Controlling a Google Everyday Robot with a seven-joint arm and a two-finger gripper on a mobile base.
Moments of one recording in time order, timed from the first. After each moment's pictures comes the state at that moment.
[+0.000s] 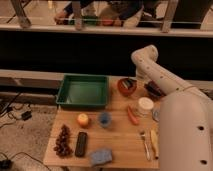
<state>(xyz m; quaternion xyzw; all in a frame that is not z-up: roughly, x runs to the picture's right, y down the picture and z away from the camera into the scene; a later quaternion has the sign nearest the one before) 0.259 -0.046 0.908 -0.21 0.15 0.22 0.94</state>
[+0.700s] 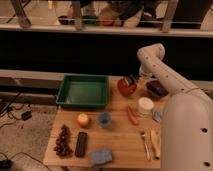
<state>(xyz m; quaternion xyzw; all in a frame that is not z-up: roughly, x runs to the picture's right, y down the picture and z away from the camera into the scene) 0.264 -0.056 0.904 -0.20 0.12 0.27 0.93</state>
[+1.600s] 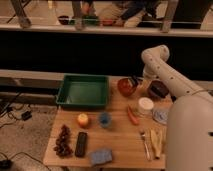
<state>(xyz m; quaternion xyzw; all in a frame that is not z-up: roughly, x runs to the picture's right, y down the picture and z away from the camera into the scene) 0.283 -0.044 0.896 -0.20 0.13 0.28 0.93</state>
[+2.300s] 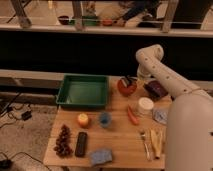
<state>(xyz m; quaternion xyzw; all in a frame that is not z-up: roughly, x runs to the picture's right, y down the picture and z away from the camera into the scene) 0.246 -0.053 0.893 -0.21 0.10 0.26 0.94</state>
